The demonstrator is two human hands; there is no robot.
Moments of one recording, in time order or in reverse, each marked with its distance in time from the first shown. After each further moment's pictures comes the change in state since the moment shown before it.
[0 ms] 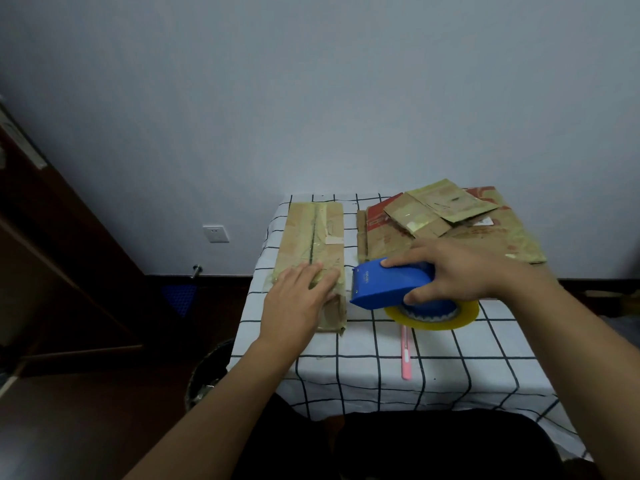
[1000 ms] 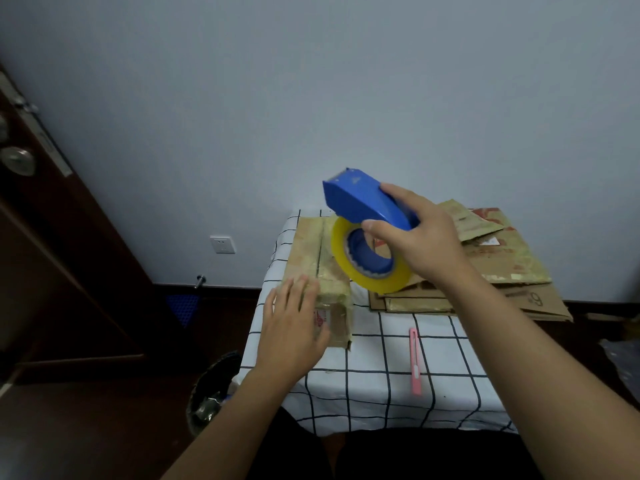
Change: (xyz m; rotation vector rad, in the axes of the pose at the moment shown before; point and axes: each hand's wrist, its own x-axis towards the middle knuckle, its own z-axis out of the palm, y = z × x) left_hand -0.028 -0.009 -0.016 -0.046 -0.172 -0.276; right_hand 0.038 -0.081 -0.008 0.677 0.819 0.059
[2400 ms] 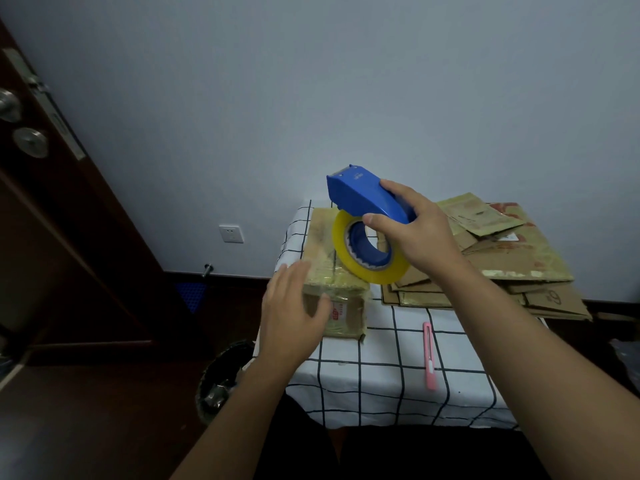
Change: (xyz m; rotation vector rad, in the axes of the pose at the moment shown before) left_hand 0.000 -0.008 -0.029 -0.471 0.093 -0.239; right_hand 0.011 0.010 0.037 0.038 -0.055 0.030
